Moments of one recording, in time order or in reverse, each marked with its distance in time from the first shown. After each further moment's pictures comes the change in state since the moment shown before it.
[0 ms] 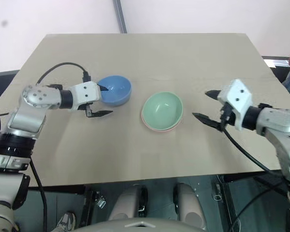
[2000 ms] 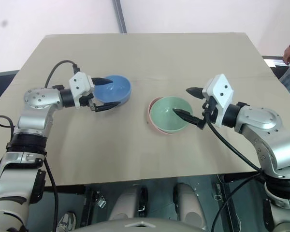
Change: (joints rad) left arm 0.000 -0.153 0.163 0.215 -0.229 -0.167 -0.016; right arm -0.111 0.228 0.118 0.031 0.045 0.030 -0.103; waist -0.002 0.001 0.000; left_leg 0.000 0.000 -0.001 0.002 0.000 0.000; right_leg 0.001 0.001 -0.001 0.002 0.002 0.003
